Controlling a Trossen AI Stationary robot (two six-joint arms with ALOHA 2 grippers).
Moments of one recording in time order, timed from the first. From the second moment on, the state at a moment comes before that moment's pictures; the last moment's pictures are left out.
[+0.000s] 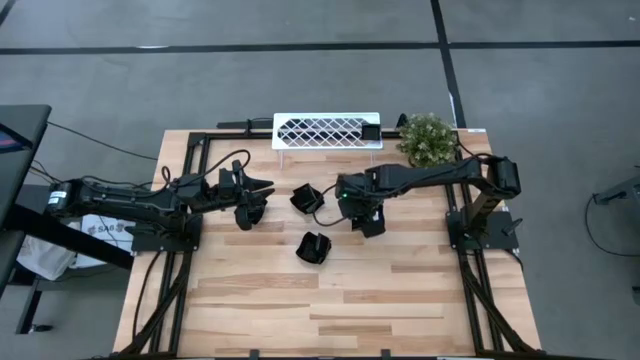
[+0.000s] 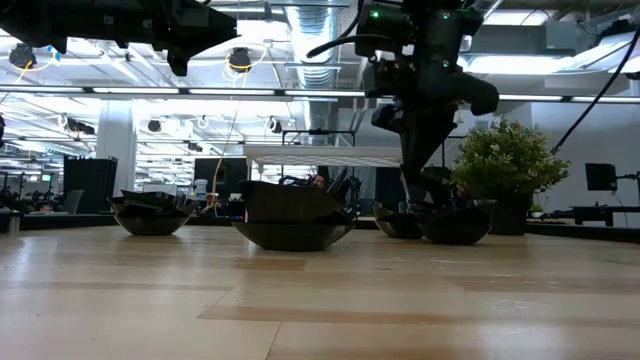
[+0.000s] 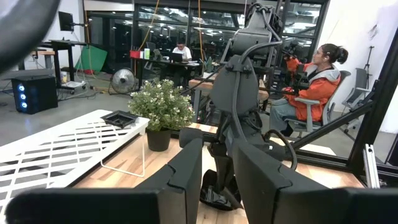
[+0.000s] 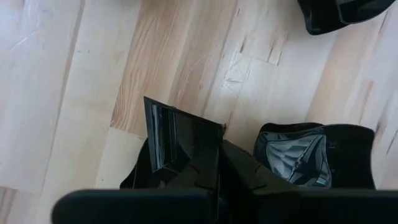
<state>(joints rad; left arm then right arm) 0.00 0.93 0.35 0.52 -0.20 -0.06 -0.09 1.67 1.25 -0.87 0.00 -0.42</state>
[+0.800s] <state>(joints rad) 0.00 0.93 0.35 0.52 -0.20 -0.06 -0.17 1.67 1.54 -1.14 0.00 -0.41</state>
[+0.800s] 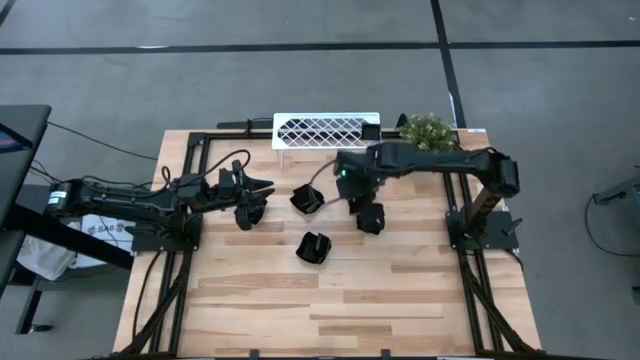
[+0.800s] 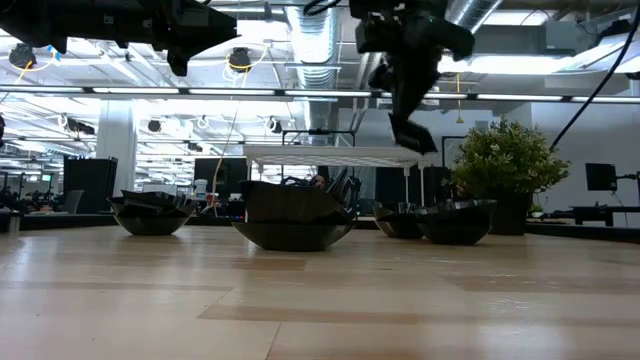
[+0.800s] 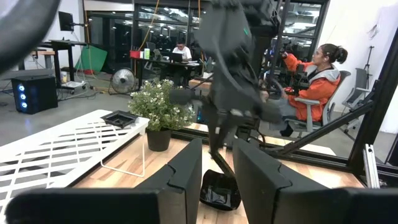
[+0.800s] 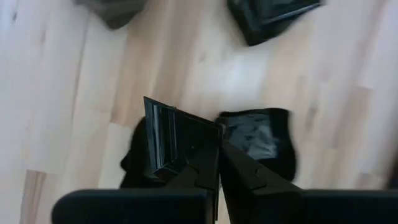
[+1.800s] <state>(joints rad) 0.00 0.93 0.35 0.52 -0.20 -0.06 -0.87 1.67 1.71 -1.06 -0.20 0.21</state>
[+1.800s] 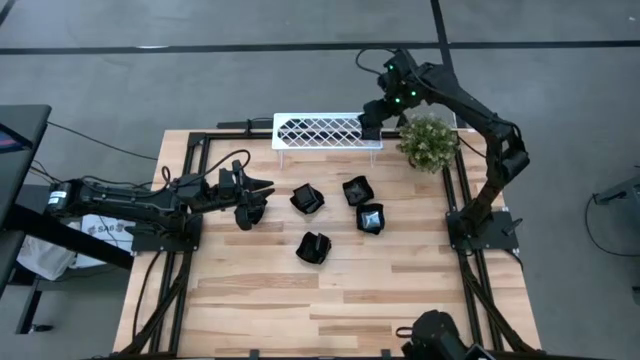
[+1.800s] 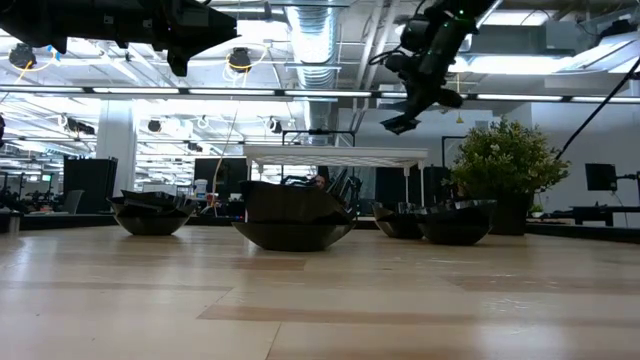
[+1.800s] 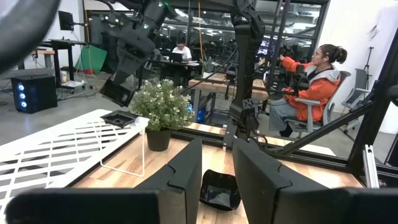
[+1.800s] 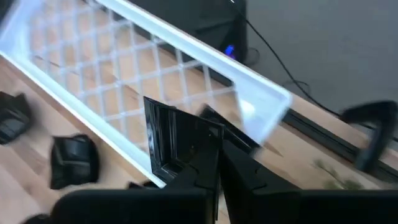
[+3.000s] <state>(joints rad) 0.00 0.93 0.35 0.52 -0.20 -0.06 -0.81 1.67 1.65 -1.09 -0.10 0.45</state>
